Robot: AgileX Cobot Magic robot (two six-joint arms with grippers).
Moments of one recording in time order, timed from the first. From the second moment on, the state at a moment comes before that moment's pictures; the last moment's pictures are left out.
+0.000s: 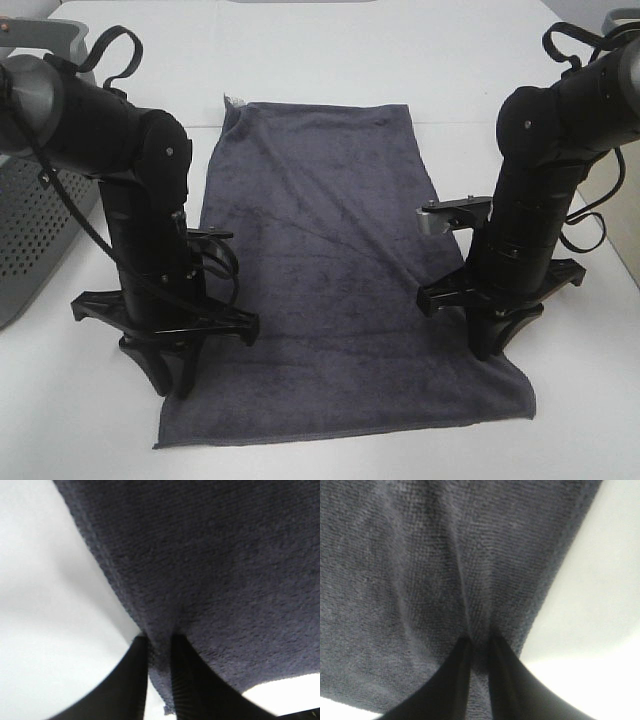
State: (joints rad) left arm -0.52 2.11 -1.22 -0.21 0.98 -0.21; right arm 0.34 2.01 -1.06 0.09 0.82 -0.03
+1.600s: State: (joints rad) left arm -0.56 2.13 -1.22 -0.19 1.15 -0.18; right arm 0.34 2.01 -0.95 0.21 0.97 -0.03
